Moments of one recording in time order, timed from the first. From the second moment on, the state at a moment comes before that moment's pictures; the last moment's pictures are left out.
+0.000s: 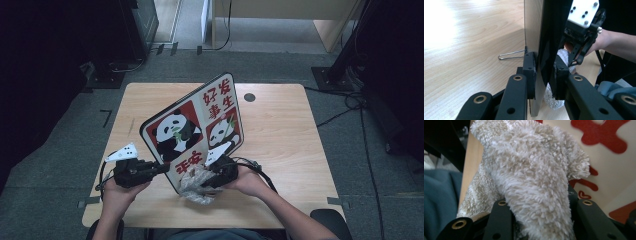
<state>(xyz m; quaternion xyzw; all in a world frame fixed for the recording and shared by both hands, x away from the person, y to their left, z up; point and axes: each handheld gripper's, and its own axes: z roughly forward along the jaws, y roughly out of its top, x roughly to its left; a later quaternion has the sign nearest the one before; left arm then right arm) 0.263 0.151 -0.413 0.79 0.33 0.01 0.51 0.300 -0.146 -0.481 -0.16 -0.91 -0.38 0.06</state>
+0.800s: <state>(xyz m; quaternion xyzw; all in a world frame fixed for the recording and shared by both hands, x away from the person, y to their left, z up) 0.256 0.161 -0.412 0.79 0.34 0.01 0.51 0.306 -0.152 -0.442 -0.17 -0.90 -0.40 0.09</state>
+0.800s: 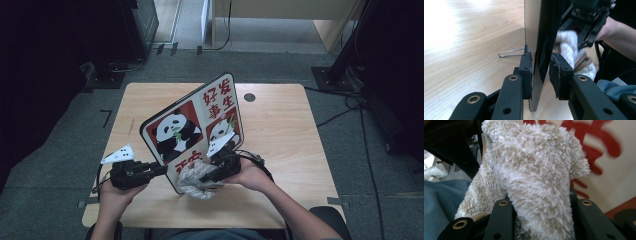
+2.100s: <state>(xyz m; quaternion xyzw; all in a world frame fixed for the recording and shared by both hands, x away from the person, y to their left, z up) 0.277 0.172 -0.413 0.78 0.35 0.01 0.52 0.318 -0.123 -0.292 -0.15 -0.86 -0.48 0.00</state>
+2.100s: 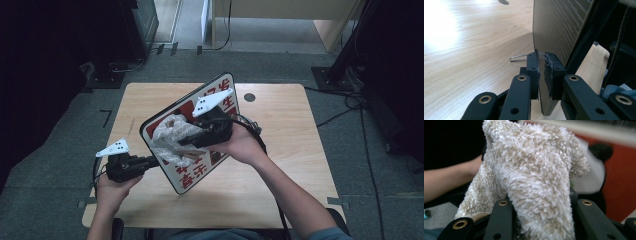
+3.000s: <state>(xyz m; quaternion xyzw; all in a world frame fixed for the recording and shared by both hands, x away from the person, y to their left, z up) 0.279 0.170 -0.416 0.78 0.35 0.00 0.52 0.318 -0.101 -0.288 -0.14 -0.86 -0.48 -0.03</state>
